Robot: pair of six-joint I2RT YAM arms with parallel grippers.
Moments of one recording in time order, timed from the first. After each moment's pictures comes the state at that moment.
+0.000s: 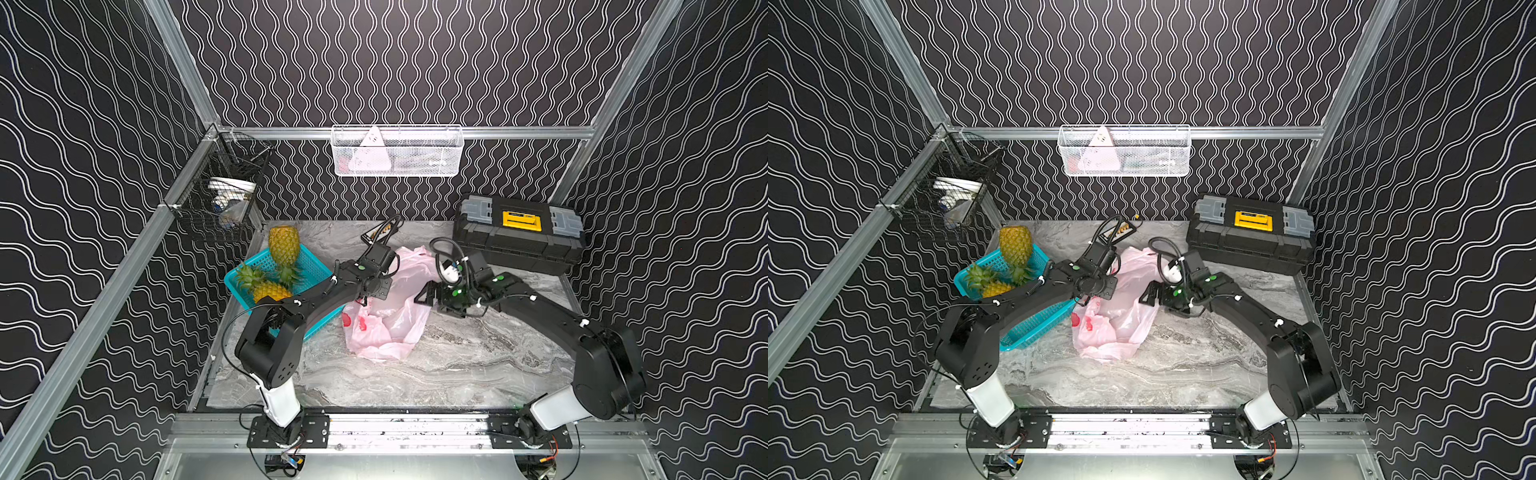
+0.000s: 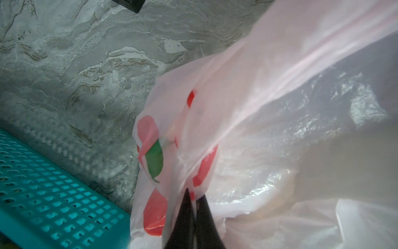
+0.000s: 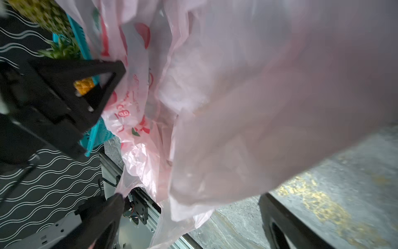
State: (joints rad) left arm -0.52 1.75 1.31 -0.61 -0.21 -0.19; right arm 0.50 1.55 1.05 -0.51 -0.49 0.65
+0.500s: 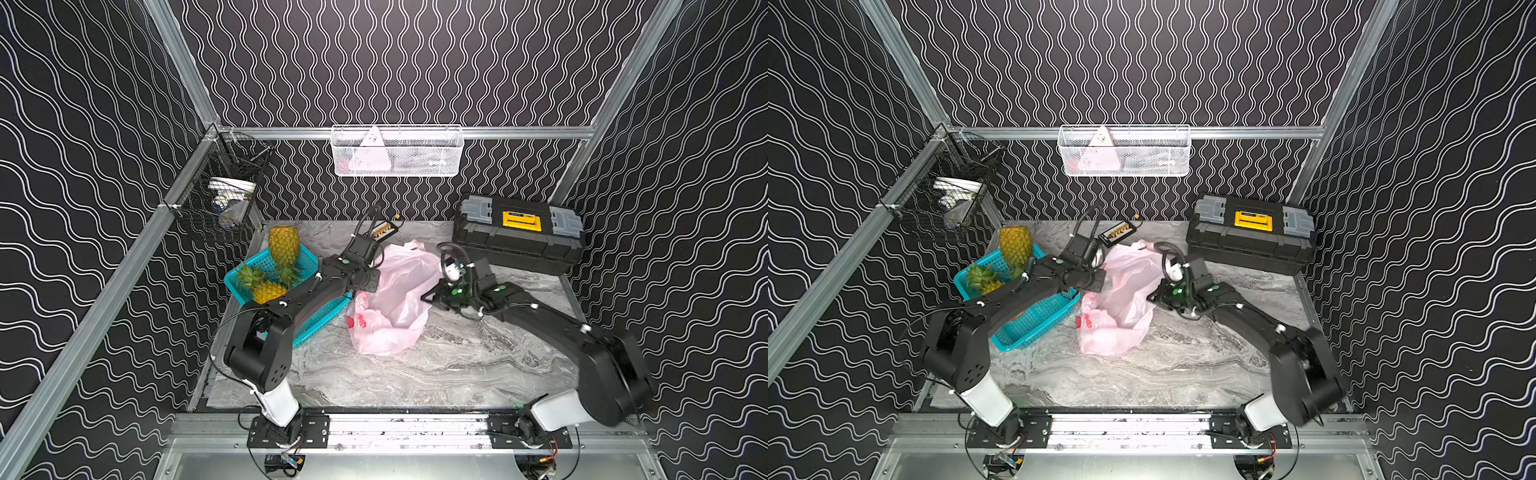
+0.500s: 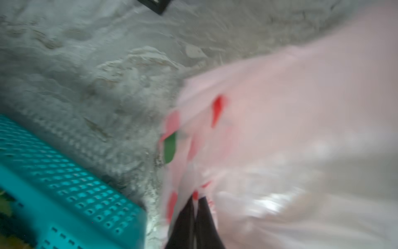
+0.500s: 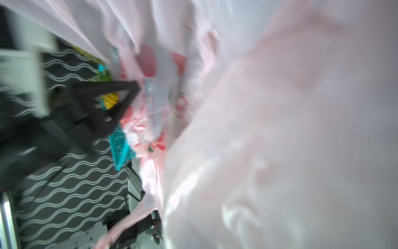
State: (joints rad) left arm -0.40 1.69 1.32 -0.62 -0.12 -0.20; right arm 0.46 1.42 1.00 -0.31 -0.50 0.76
